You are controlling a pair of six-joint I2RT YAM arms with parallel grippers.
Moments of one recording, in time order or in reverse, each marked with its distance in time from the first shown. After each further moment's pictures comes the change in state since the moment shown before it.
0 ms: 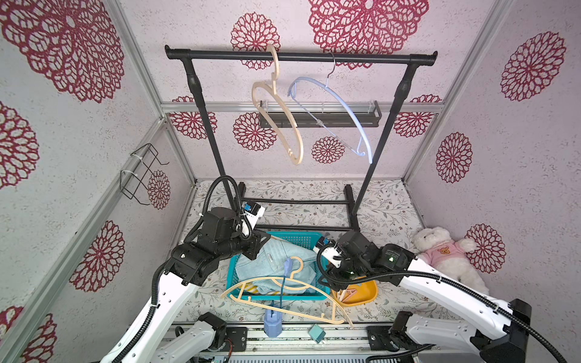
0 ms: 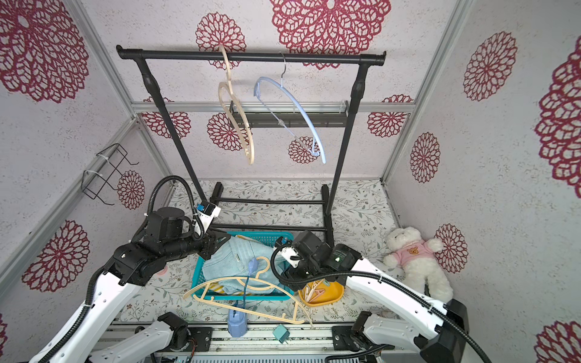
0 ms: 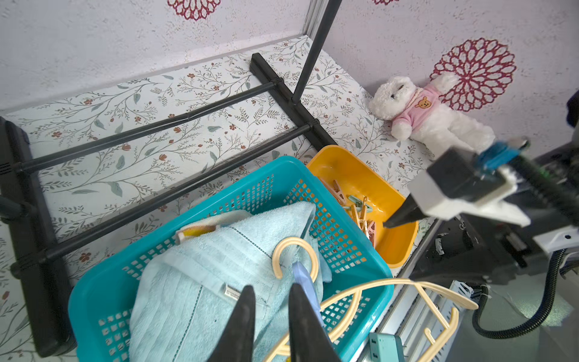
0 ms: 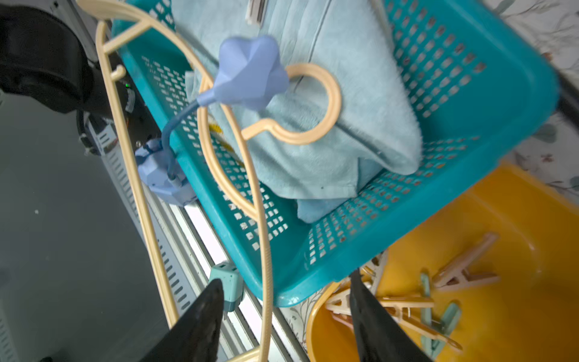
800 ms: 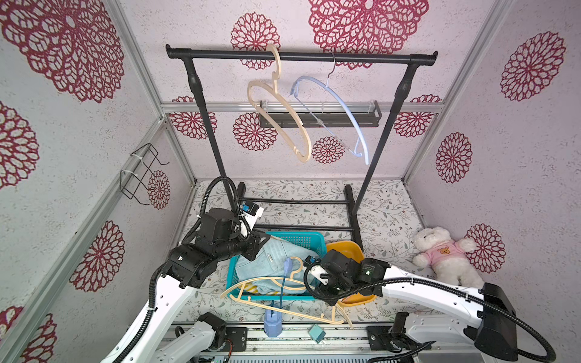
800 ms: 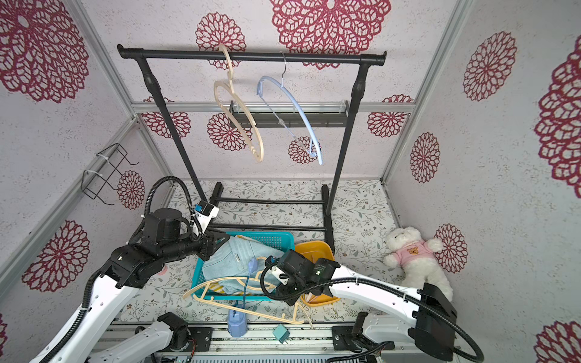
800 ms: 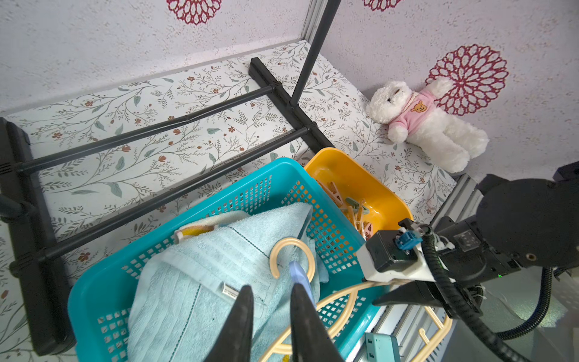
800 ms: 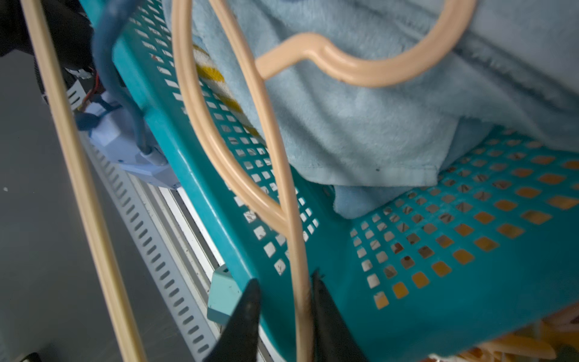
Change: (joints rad) left arm 0.000 -0.020 0.001 -0.007 0.003 -0.010; right arm 0.139 0.093 -0.122 0.179 0.045 0.107
